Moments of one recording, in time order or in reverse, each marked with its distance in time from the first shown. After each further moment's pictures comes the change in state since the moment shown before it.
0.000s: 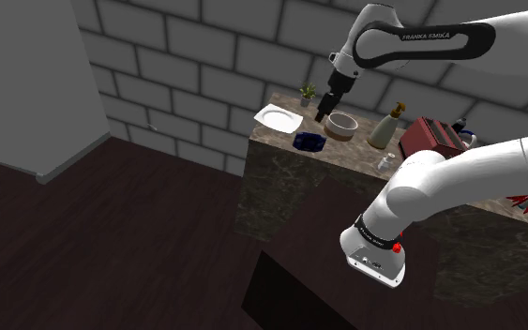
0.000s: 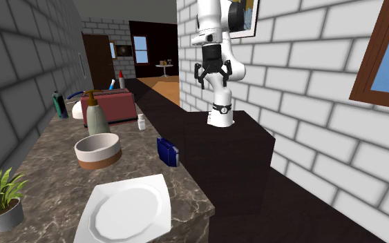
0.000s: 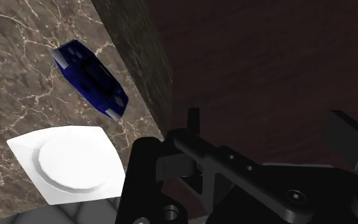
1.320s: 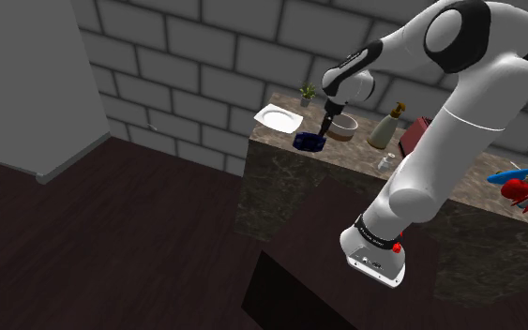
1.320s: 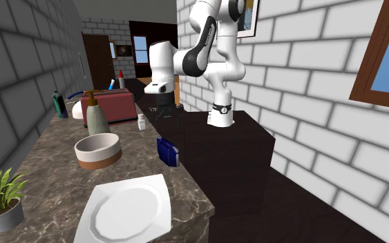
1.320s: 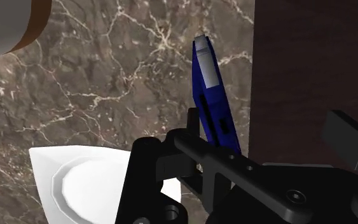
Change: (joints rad) arm 0.079 0.727 -0.425 0.182 0.244 0.479 -0.827
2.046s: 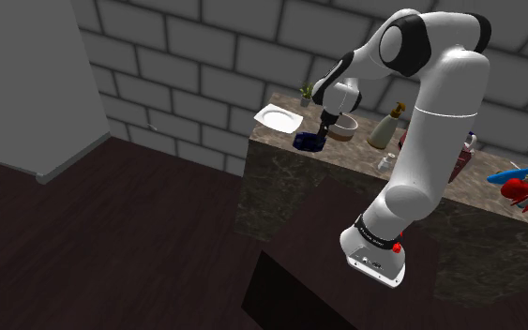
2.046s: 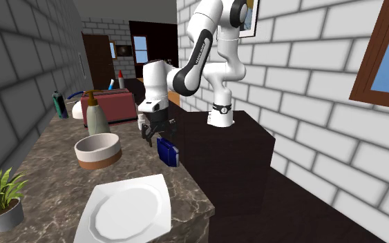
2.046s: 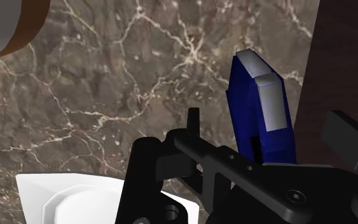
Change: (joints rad) arm -0.104 0.259 0.097 0.087 0.287 0.095 -0.278
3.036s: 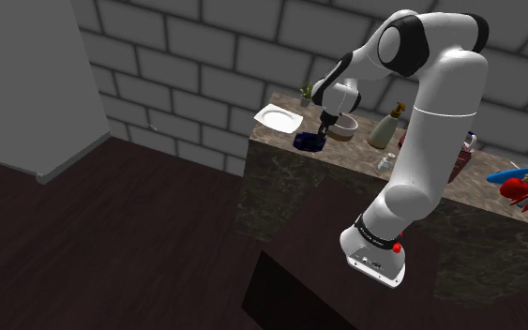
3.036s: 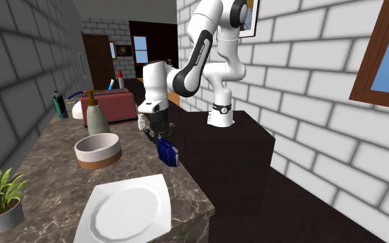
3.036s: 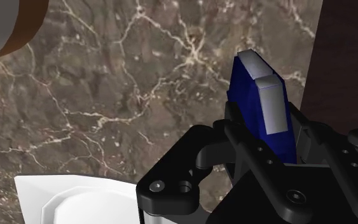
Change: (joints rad) arm -0.006 0.010 0.007 0.004 0.012 0.005 -0.009
